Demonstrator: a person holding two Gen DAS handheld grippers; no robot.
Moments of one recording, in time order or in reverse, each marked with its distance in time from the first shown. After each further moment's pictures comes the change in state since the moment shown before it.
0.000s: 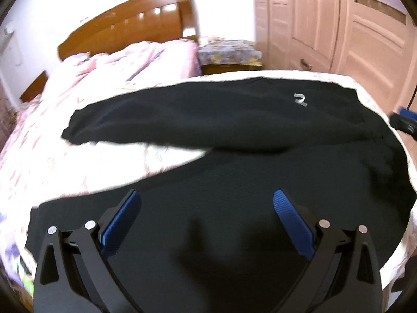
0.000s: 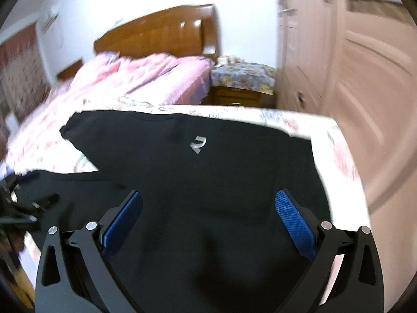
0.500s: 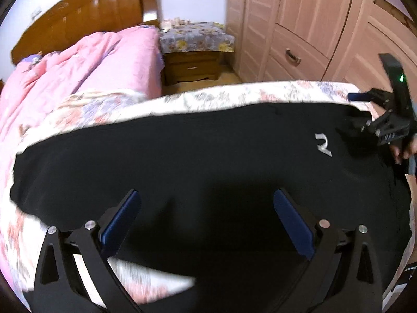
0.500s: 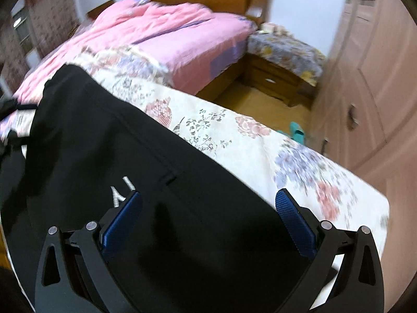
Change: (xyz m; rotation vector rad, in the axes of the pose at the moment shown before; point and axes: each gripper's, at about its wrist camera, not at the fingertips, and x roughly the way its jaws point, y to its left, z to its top) left arm 0.150 0.019 0.141 0.087 0.135 -0.209; right arm 0.200 -0.056 0.104 -0.266 0.240 0.154
